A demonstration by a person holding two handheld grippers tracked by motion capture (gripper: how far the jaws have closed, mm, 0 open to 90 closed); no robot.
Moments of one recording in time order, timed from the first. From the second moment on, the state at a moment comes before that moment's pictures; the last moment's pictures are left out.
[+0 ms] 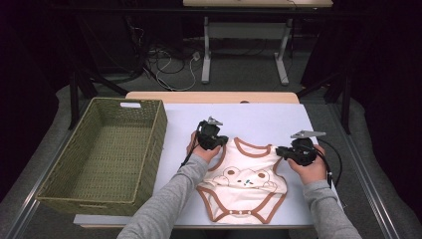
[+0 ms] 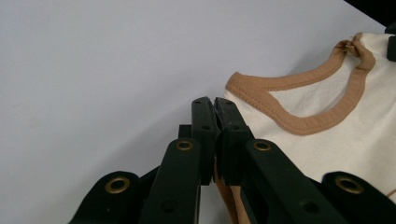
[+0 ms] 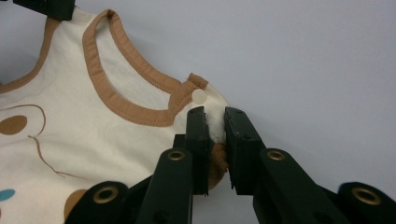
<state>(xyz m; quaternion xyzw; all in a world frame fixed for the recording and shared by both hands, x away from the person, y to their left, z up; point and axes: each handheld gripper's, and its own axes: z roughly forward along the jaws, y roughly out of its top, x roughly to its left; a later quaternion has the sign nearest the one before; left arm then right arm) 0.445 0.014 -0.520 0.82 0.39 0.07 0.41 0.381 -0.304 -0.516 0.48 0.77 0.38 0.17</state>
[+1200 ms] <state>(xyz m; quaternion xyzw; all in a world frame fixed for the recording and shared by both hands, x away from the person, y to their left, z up) 0.476 0.037 -0.455 0.78 0.40 0.15 0.46 0.455 -0.281 -0.453 0.48 0.77 0.38 0.20</state>
